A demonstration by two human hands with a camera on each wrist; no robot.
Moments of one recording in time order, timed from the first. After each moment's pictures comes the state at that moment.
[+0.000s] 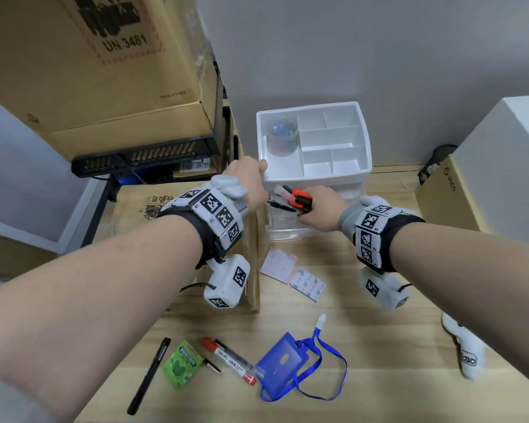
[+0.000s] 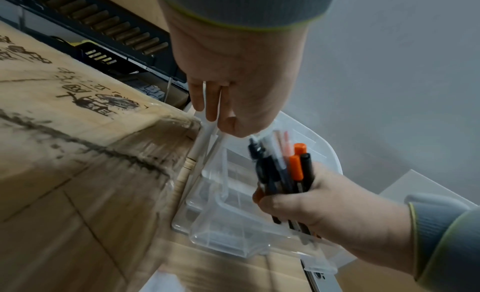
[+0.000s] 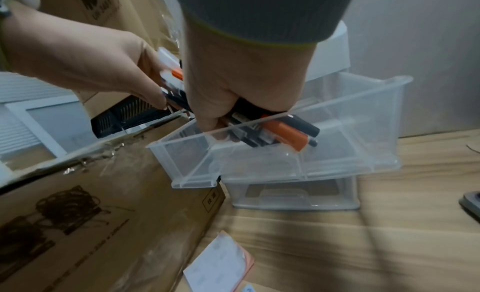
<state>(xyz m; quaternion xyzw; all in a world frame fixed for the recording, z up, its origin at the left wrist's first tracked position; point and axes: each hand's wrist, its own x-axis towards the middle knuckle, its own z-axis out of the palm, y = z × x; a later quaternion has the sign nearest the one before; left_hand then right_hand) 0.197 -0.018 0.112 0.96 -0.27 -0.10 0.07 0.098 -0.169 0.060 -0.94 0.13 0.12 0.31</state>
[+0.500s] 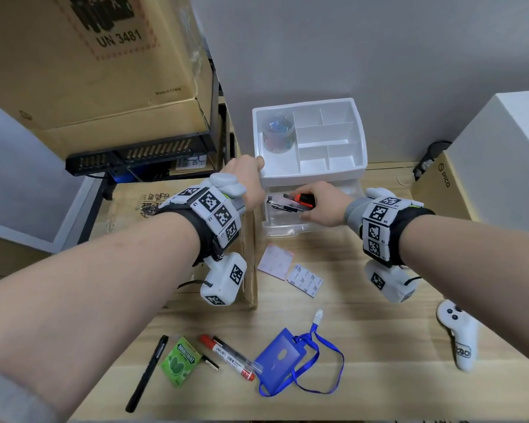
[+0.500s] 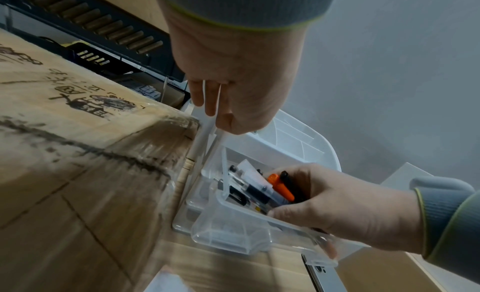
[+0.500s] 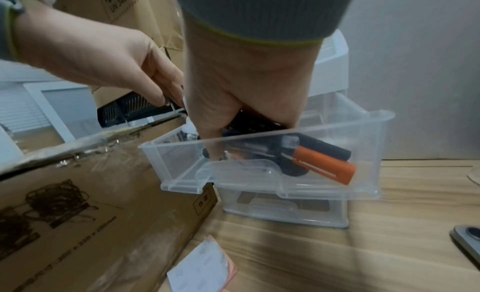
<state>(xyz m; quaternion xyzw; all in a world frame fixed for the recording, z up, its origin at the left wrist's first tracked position) 0.193 -0.019 0.114 0.95 -0.28 -0.10 0.07 0.092 -0.180 0.067 -0.93 0.10 0.15 0.32</state>
